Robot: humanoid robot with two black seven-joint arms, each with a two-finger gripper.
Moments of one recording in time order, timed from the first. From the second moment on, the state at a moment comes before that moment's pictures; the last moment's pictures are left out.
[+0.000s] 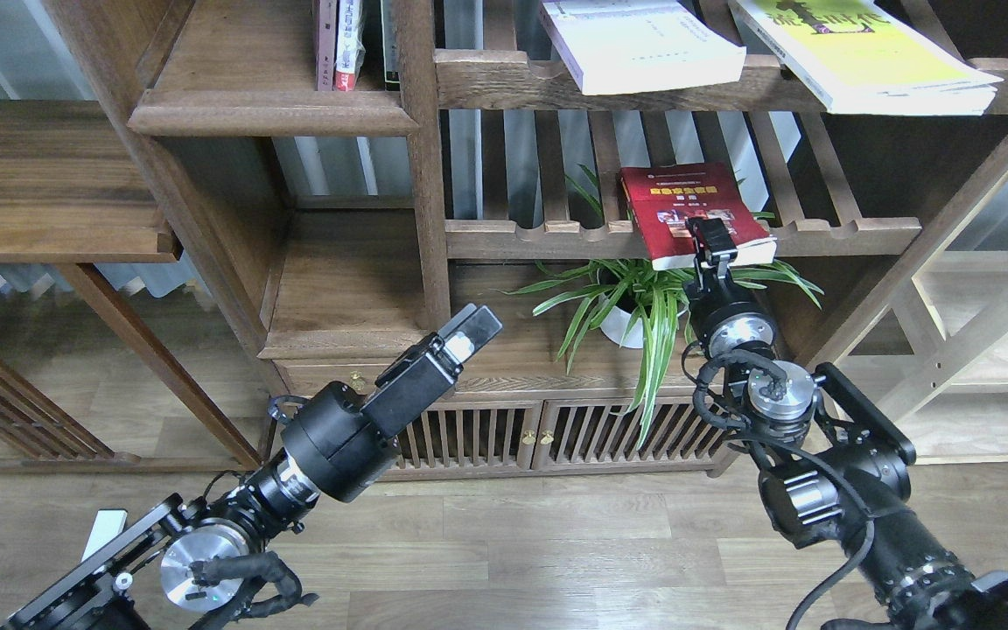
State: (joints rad) left arm -0.15 0.16 -0.82 -1.60 0.14 -0.49 -0.04; right arm 0.41 -0.07 1.17 0.92 0.35 -0.02 0.20
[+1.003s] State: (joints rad) left arm -0.14 0.15 -0.82 -1.60 0.15 -0.49 -0.04; right arm 0.51 -0.06 1.18 0.80 0.35 -0.02 0.20
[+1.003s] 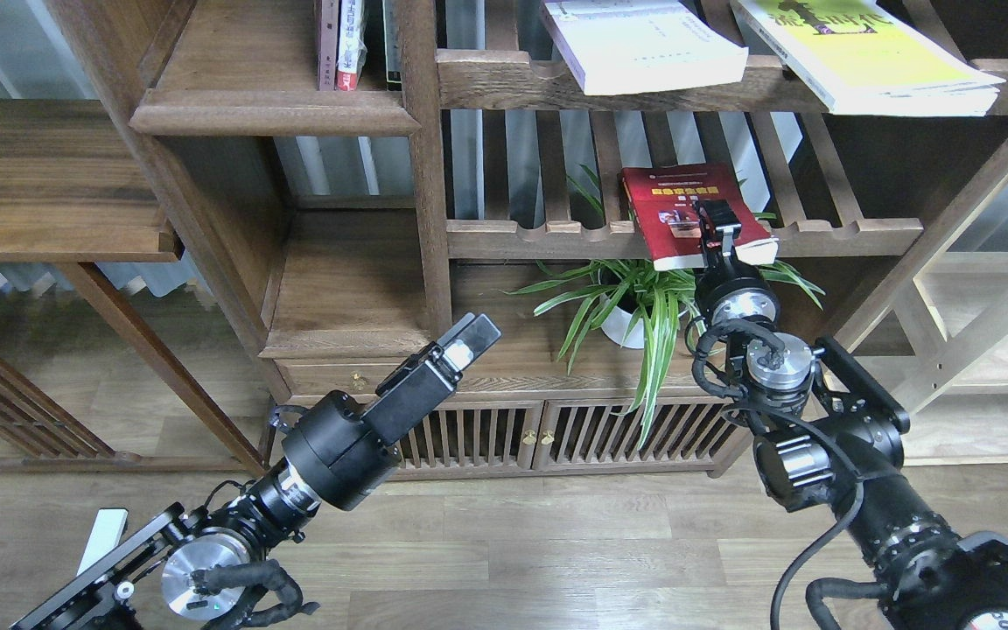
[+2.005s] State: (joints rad) left arm -0.14 0.16 -0.83 -1.59 0.15 -0.49 -0.05; right arm 0.54 -0.05 1.18 0.73 0.35 0.16 0.19
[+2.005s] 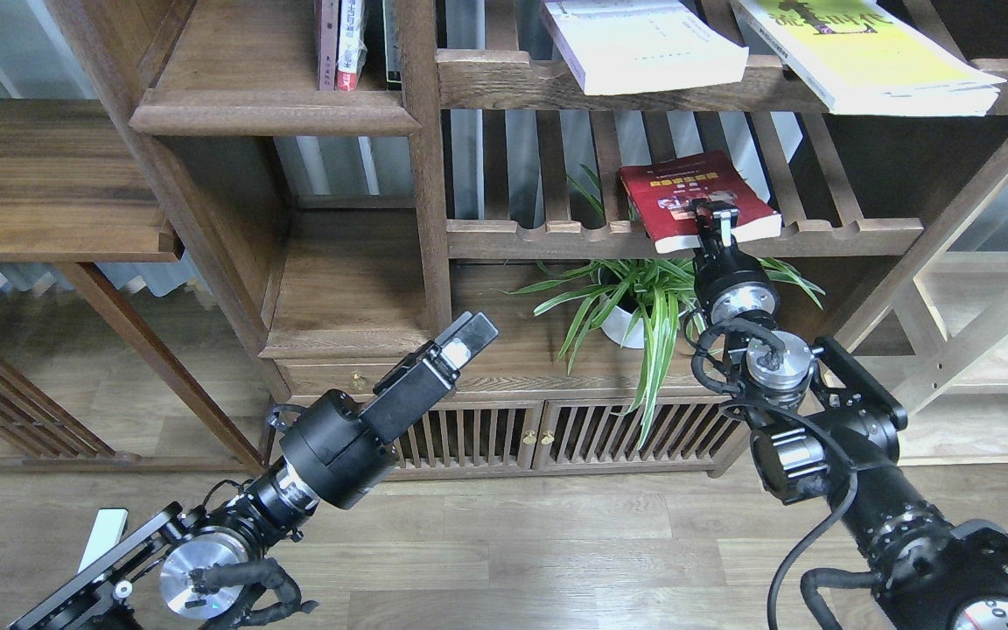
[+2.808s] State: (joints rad) left arm -0.14 0.15 -0.84 -1.55 0.12 -0.49 -0.05; right arm 0.35 -0.07 1.18 0.93 0.42 0.49 0.19
